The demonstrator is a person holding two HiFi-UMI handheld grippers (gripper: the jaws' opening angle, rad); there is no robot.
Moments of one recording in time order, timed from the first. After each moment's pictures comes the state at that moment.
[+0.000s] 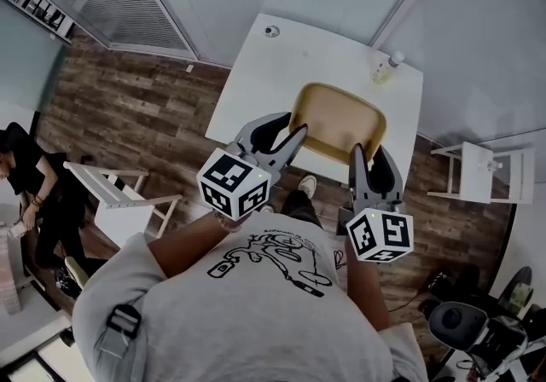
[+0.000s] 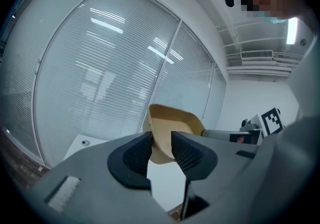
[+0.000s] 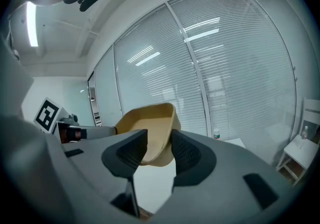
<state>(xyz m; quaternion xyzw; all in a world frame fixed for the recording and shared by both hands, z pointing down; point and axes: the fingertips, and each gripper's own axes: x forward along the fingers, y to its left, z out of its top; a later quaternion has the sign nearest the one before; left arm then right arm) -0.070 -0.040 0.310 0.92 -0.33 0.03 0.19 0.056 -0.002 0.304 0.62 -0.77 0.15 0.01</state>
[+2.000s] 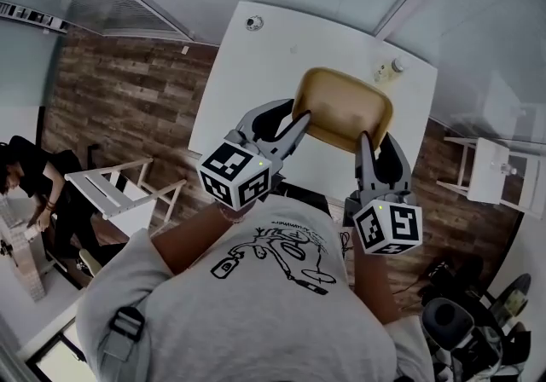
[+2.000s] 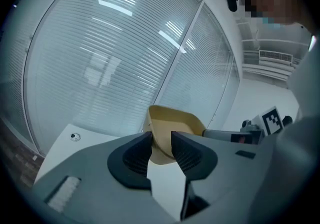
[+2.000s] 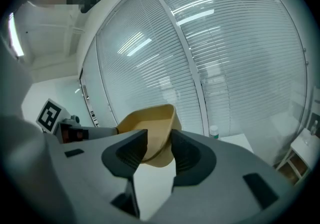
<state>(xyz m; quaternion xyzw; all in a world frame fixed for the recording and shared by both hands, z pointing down) 0.032 -0.187 0.362 0.90 -0.33 0.07 0.26 0.158 -0.149 0.354 0.61 -0.76 0.22 0.04</state>
